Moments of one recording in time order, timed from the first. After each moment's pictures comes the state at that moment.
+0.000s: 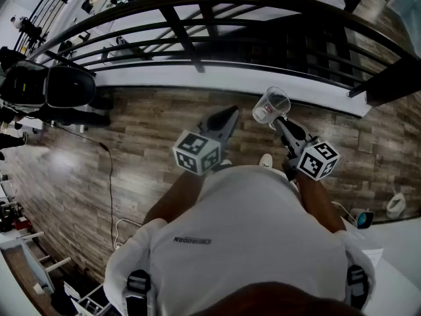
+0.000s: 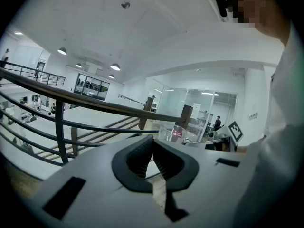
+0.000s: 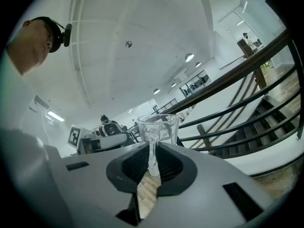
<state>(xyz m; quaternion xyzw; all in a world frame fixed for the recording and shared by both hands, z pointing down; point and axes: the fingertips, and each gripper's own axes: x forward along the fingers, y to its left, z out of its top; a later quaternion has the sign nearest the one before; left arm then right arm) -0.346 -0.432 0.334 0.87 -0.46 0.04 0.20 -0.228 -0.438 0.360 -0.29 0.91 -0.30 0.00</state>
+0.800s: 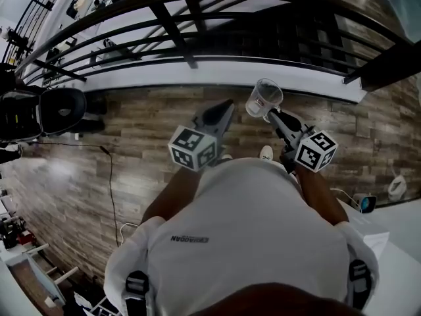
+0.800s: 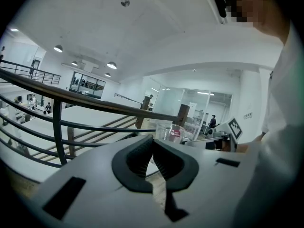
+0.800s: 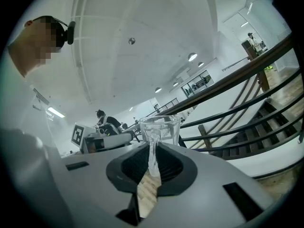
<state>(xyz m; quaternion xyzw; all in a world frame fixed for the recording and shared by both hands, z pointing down) -0.372 -0.433 0.338 0.88 -0.44 0.05 0.19 -0.265 -0.432 0.356 -0.28 0.92 -0.28 -0.01</state>
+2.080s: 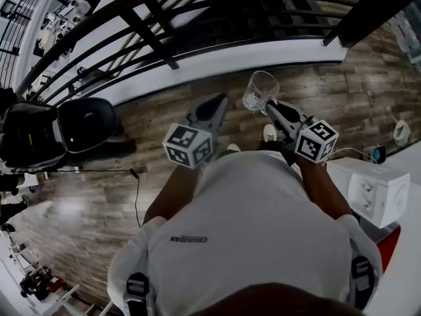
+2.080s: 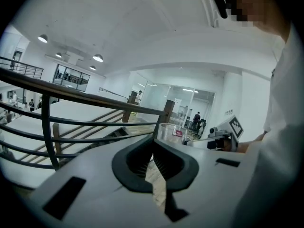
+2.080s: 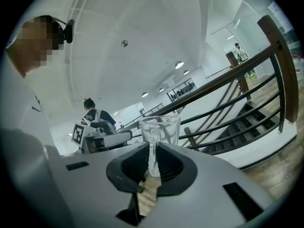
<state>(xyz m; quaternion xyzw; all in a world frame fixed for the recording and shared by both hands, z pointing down) -0.413 -0.407 0.353 0.91 -0.34 0.06 0.21 -0.303 -0.385 0.366 -0.38 0.88 -0.29 0.00</state>
